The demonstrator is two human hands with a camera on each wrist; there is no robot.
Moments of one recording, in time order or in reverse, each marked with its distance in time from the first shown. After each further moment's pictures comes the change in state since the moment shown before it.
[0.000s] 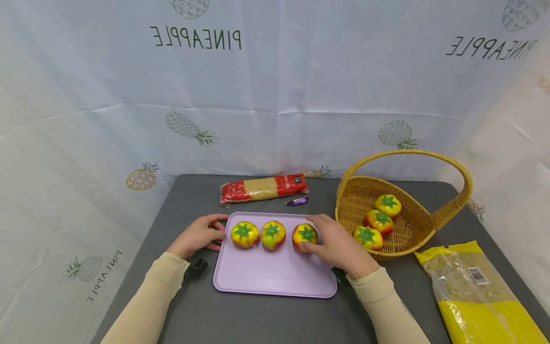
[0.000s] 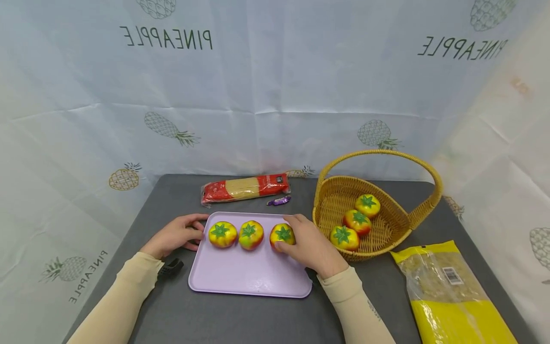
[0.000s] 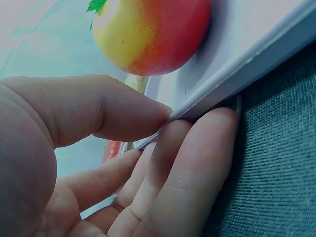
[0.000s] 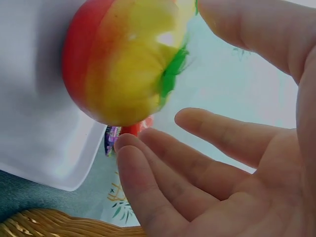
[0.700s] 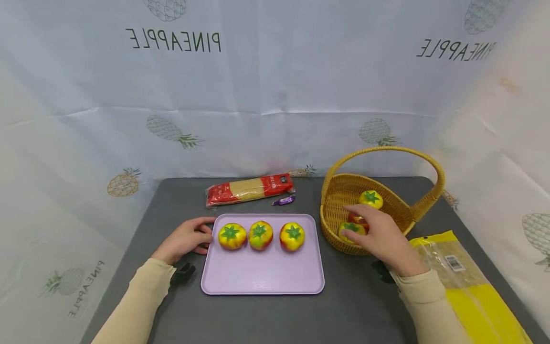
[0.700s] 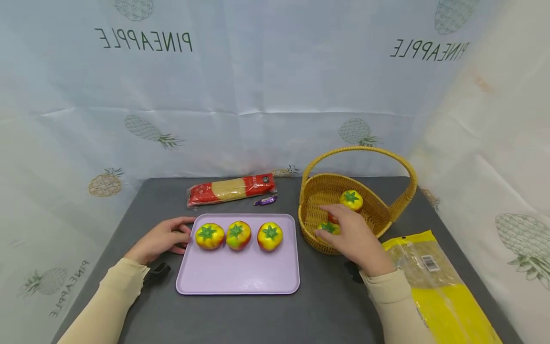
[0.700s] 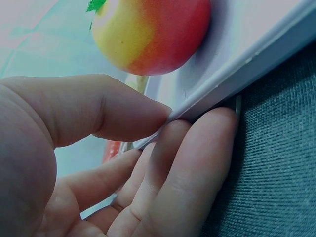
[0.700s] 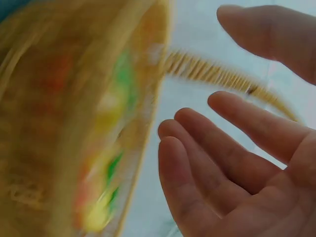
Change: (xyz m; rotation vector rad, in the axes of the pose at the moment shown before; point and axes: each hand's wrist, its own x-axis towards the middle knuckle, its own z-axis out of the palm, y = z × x) left_hand -0.006 0.002 -0.001 0.038 -0.030 0.019; right_hand -0.058 0.070 -0.075 -0.024 0.225 -0.014
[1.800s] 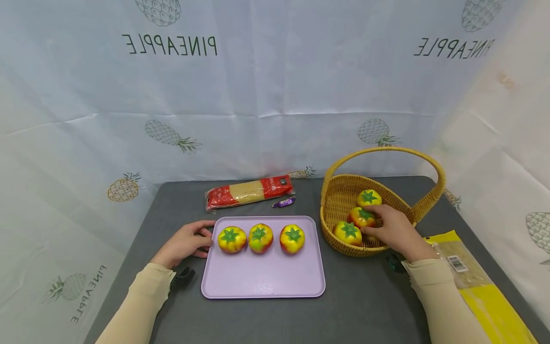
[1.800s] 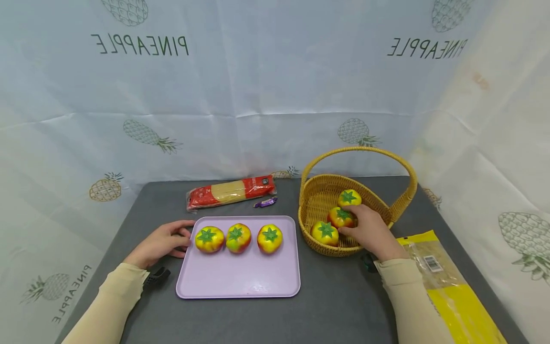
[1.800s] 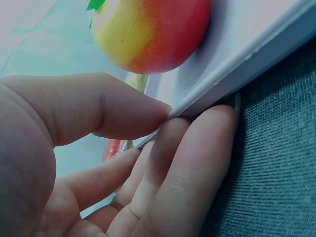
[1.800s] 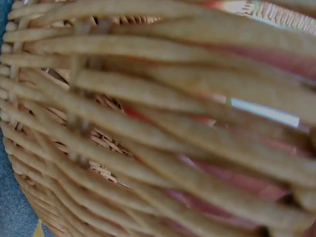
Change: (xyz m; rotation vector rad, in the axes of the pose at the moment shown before) left_hand -0.001 0.003 0.002 -0.005 0.003 -0.013; right_hand 0.016 0.073 -0.001 -0.029 -0.088 0.164
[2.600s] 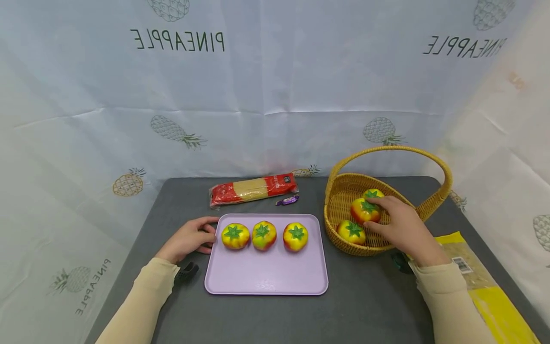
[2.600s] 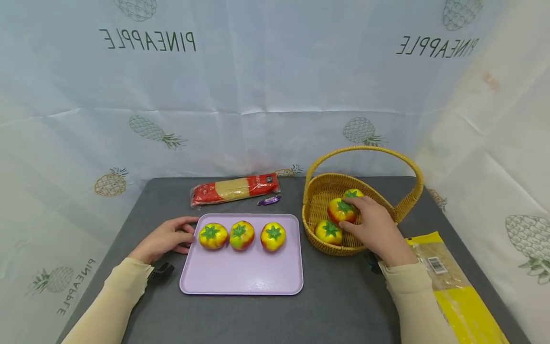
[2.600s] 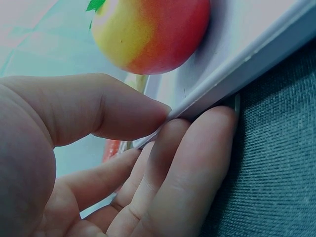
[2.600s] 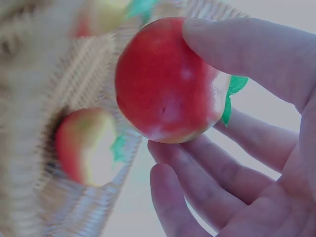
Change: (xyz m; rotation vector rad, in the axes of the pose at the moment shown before) left_hand 0.002 0.000 -0.001 -0.011 0.009 -0.006; right_hand -0.017 -0.037 -0.026 -0.054 0.049 -0.060
